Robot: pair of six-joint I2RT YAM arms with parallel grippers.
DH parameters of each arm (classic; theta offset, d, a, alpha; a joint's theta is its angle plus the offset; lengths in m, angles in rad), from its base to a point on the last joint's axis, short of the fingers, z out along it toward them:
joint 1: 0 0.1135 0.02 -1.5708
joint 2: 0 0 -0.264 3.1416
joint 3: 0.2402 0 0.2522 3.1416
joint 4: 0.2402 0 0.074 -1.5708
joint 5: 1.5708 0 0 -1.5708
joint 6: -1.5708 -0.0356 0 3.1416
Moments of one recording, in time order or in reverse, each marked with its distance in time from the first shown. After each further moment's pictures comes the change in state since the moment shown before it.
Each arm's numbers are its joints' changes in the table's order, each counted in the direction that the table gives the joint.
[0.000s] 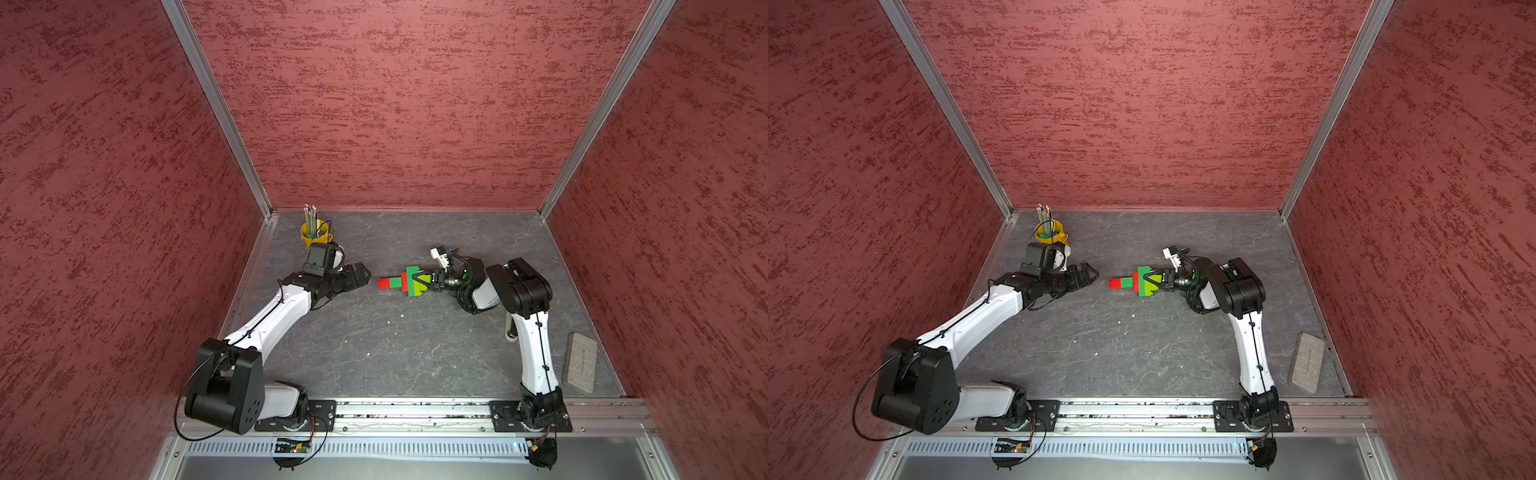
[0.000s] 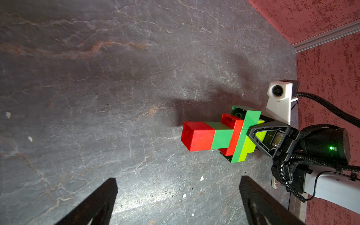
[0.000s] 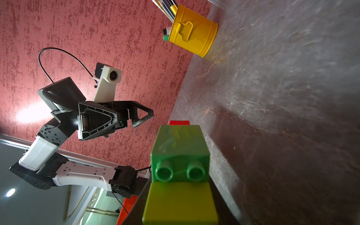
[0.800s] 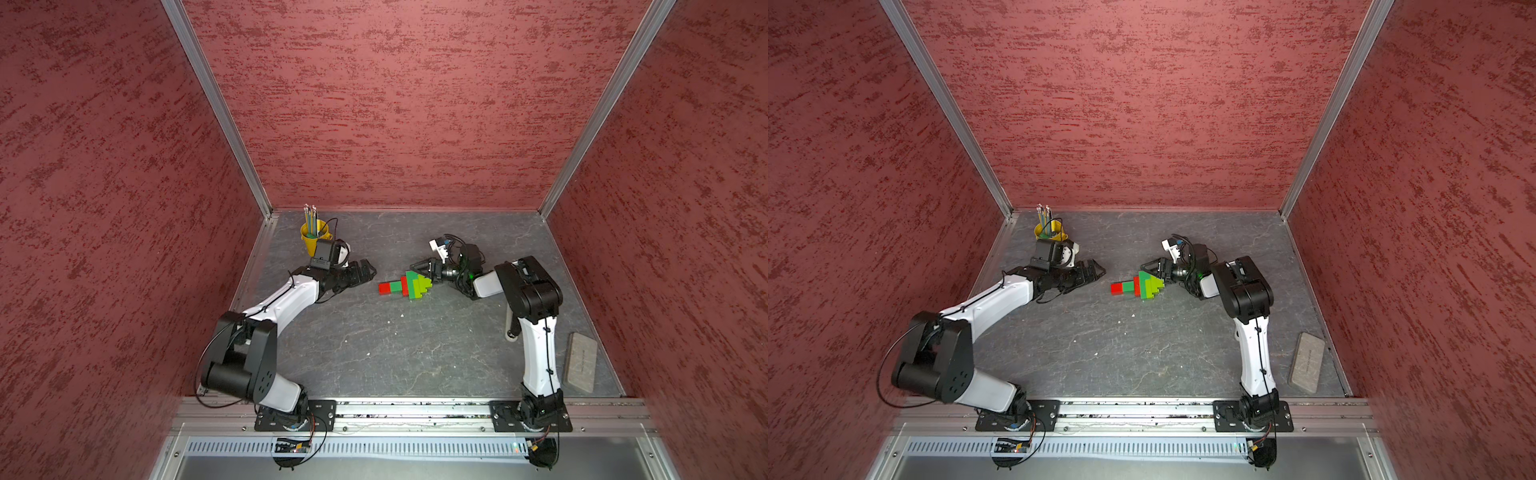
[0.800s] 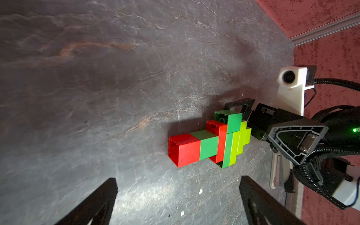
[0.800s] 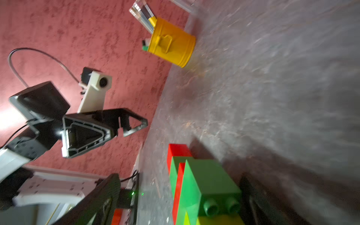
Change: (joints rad) left arm 0.016 0.211 0.059 -0.128 0.108 -0.013; right arm -0.010 -0.139 0.137 0.663 0.147 0.387
